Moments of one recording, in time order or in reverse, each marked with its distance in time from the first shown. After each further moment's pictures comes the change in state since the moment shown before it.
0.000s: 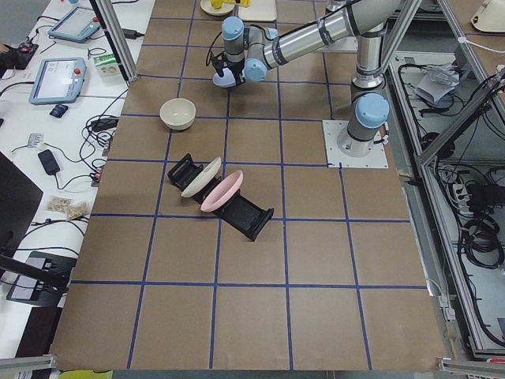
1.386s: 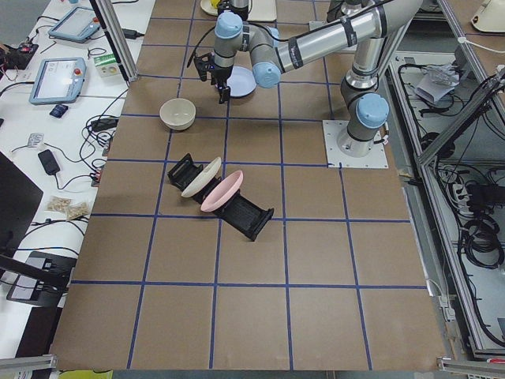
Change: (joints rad) left arm 0.287 0.157 0.077 -0.046 0.146 0.319; right arm 0.573 0.150 -0.093 -0.105 0.024 0.474
